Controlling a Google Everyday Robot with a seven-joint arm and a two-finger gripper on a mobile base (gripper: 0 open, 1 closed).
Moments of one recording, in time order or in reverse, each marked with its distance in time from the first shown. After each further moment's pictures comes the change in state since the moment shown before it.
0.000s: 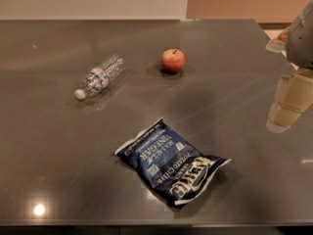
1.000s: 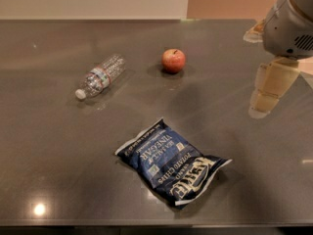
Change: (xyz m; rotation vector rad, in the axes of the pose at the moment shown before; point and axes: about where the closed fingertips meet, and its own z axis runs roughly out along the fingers) arm -0.033 -0.022 0.011 -0.004 -0.039 -0.102
